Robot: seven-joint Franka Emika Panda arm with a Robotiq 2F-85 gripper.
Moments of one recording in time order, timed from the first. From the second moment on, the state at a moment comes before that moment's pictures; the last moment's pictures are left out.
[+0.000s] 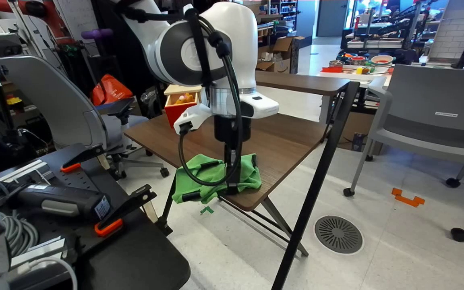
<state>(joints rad) -0.05 0.74 -0.23 -1.98 0.03 2.54 0.45</state>
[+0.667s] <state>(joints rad) -0.05 0.65 -0.24 -1.99 0.03 2.54 0.45</state>
